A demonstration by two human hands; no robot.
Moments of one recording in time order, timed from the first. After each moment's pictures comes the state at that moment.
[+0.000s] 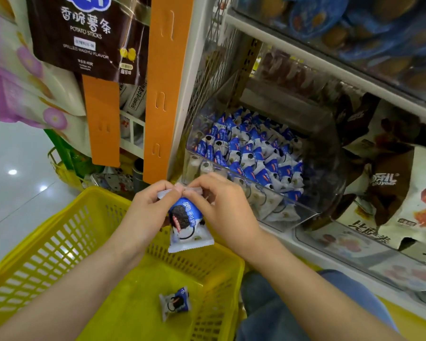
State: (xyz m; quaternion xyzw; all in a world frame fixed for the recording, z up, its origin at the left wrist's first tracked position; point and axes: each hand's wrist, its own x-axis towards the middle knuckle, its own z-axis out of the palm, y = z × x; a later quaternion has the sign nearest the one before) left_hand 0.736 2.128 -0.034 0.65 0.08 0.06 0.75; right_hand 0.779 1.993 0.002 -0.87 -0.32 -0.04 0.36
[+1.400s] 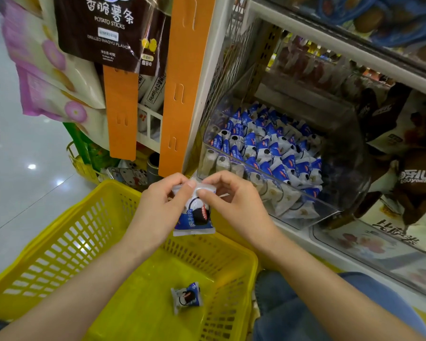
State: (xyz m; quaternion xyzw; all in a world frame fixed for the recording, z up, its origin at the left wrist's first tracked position) left_hand 0.728 2.135 -0.034 0.76 0.04 0.13 0.63; right_hand 0.773 1.995 -0.001 -0.83 -0.24 0.08 0.49
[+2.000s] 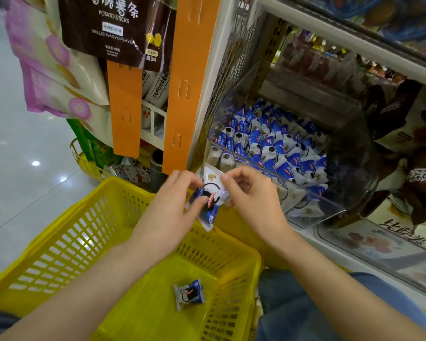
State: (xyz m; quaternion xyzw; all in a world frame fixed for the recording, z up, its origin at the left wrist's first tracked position) left_hand 0.726 2.131 -0.040 0.89 0.01 0.15 0.42; right_hand 0.782 1.987 -0.004 -0.85 -0.17 0.02 0.50
